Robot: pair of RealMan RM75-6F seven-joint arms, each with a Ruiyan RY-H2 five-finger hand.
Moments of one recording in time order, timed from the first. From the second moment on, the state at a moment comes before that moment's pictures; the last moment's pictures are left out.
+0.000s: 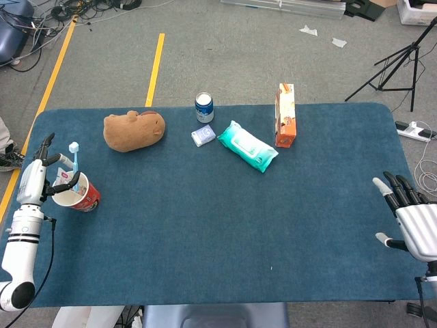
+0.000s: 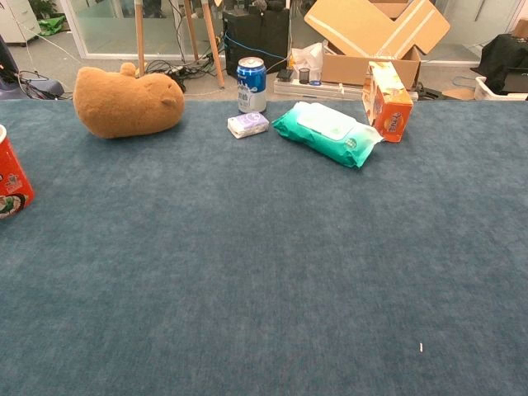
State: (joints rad) left arm -0.45 -1.22 -0.31 -1.45 1.13 1.13 -0.42; right arm 0.14 -0.73 0.06 -1.93 -1.49 1.38 -0.20
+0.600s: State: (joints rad) left arm -0.44 -1.28 -0.28 -1.32 1.19 1.10 -0.53; right arm 0.14 -0.75 0.06 -1.91 -1.48 1.37 -0.19
